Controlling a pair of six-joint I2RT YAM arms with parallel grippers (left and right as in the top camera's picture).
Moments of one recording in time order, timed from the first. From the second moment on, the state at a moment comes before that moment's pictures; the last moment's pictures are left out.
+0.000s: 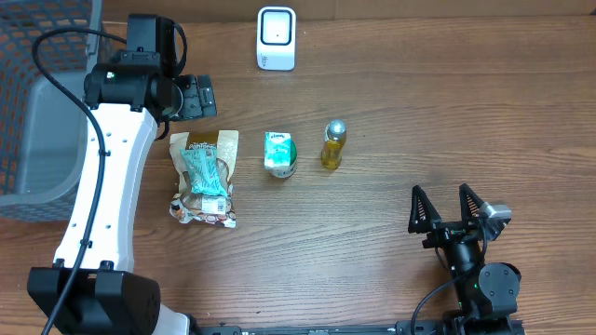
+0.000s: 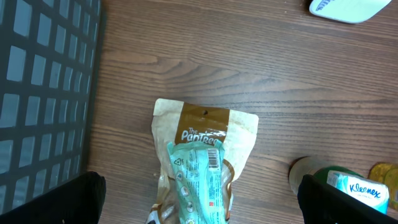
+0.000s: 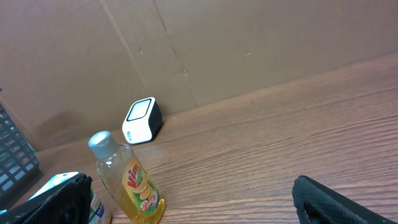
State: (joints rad) left arm -0.07 1.69 1.71 -1.13 -0.12 -0.25; right arm 0.09 0.01 0.02 -0.03 -0.07 0.36
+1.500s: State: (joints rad) left arm -0.07 1.69 1.71 -1.13 -0.12 -0.25; right arm 0.09 0.01 0.02 -0.02 -0.07 0.36
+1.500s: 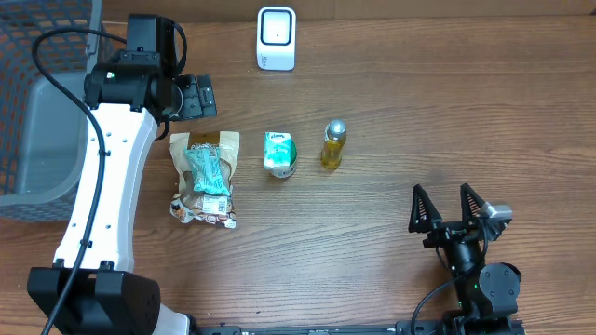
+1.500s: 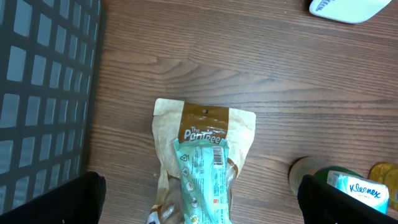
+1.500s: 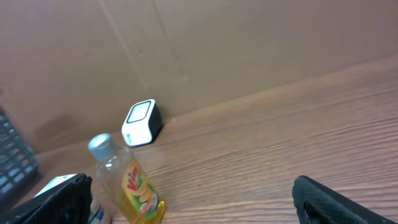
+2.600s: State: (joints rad) left arm -0.07 1.69 1.71 -1.13 -0.12 -0.25; right arm 0.09 0.30 0.78 -0.48 -0.22 0.38
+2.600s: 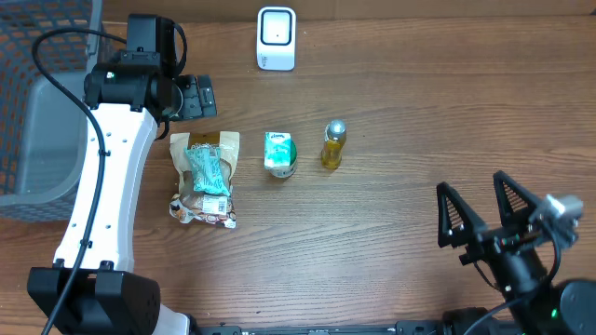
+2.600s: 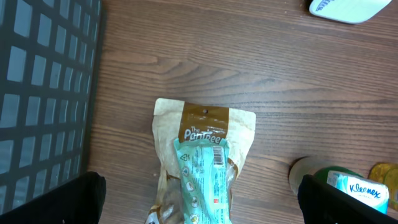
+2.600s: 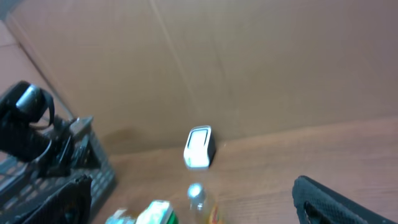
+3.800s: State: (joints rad) left arm -0.07 1.69 1.71 -1.13 -0.12 -0.25; right arm 0.09 1.21 1.58 -0.97 -0.44 0.23
